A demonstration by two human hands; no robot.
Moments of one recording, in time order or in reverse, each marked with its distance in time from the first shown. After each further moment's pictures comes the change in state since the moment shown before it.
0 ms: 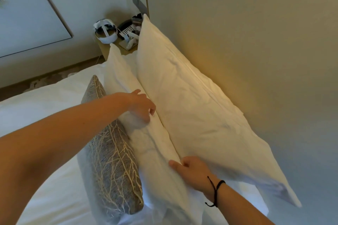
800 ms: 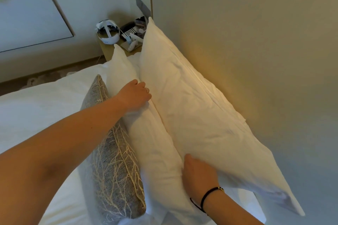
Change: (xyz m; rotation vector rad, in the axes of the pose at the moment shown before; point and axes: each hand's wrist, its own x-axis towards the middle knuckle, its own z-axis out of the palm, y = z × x) left_hand -0.016 -0.020 0.005 0.524 0.605 -0.049; right_hand -0.007 -0.012 0.010 -0.911 0.241 -0.095
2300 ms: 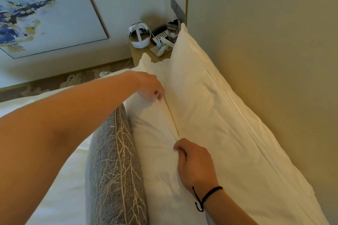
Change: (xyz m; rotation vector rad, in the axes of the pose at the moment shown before) left_hand 0.088 -0.144 0.046 -0.449 -0.550 -0.008; right_hand 0.145 -0.059 -0.067 0.590 0.191 -0.211
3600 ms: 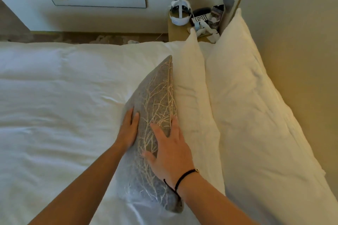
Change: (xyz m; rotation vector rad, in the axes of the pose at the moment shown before) left_hand -0.180 0.165 0.308 -1.714 0.796 -0.789; right_hand -0.108 -0.086 0.095 -0.391 -0.346 -0.270
